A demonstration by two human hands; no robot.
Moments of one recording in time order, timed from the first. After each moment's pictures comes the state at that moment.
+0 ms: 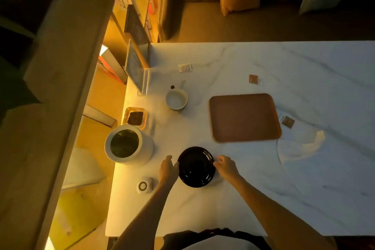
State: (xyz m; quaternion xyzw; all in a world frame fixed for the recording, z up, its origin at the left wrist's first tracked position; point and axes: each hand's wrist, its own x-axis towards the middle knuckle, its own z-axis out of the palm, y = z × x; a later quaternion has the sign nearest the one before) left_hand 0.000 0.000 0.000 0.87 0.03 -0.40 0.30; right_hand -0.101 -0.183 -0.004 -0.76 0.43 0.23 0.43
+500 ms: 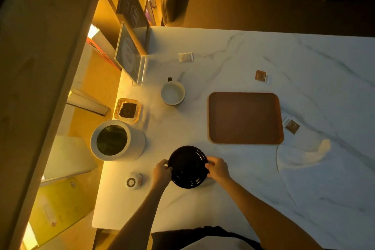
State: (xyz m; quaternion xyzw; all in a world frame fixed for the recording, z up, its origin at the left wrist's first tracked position) left_hand -0.010 -0.015 -0.026 0.82 0.16 -0.42 0.35; right_hand -0.096 -0.198 -0.034 -0.71 0.42 0.21 0.52
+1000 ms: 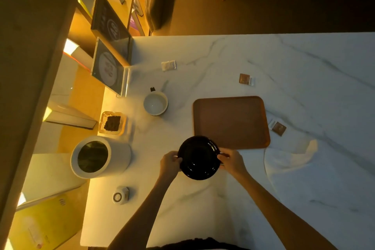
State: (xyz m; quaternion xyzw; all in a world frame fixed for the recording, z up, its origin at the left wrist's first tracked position) left_hand 0.005 -0.116 0.000 0.82 0.10 -0.41 0.40; right_hand -0.110 -0.306 -0.013 -0.68 0.44 0.12 0.58
